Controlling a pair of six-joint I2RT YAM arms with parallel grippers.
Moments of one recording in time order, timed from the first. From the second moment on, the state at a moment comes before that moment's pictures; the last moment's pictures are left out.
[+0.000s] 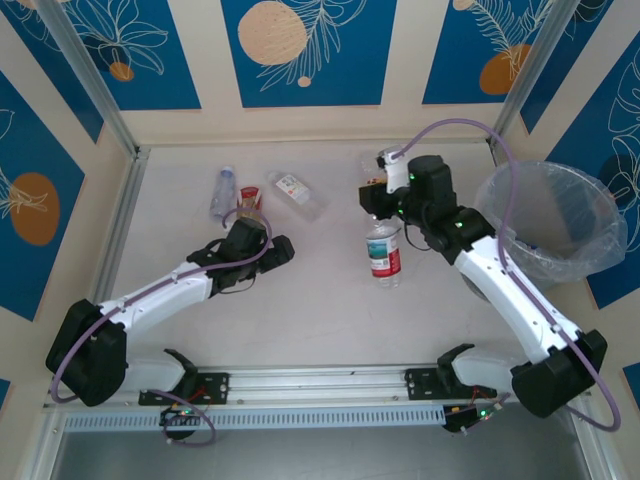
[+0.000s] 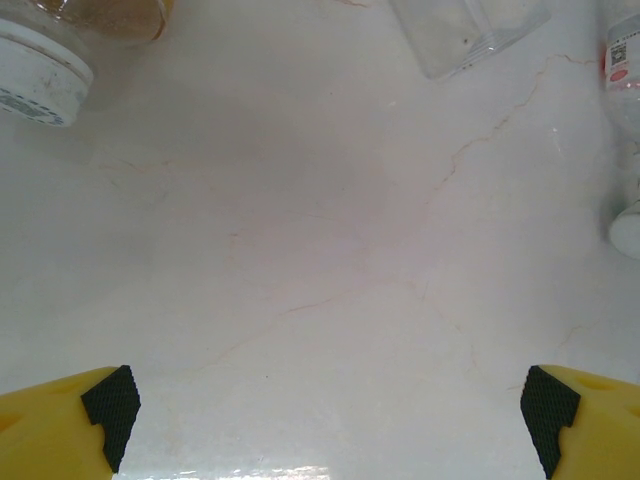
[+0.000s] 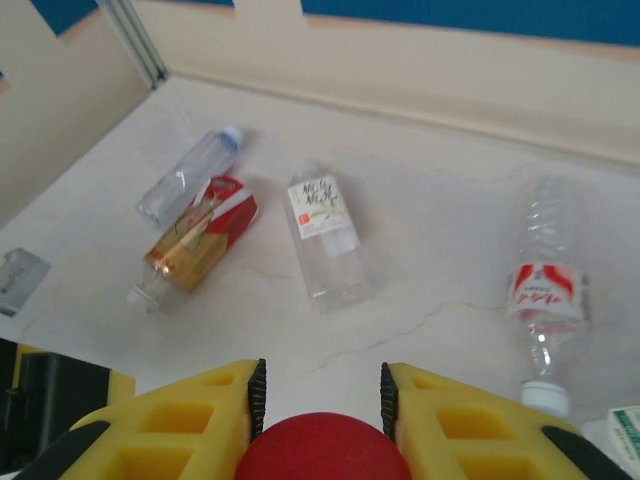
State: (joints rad) left arm -0.62 1.29 0.78 -0.35 -0.06 -0.92; right arm 0.44 1.17 1.20 -0.49 -0.13 0.12
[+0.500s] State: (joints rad) left arm -0.62 1.31 0.78 -0.34 -0.05 -0.93; right arm 0.26 1.03 1.27 -0.48 -0.18 0.11
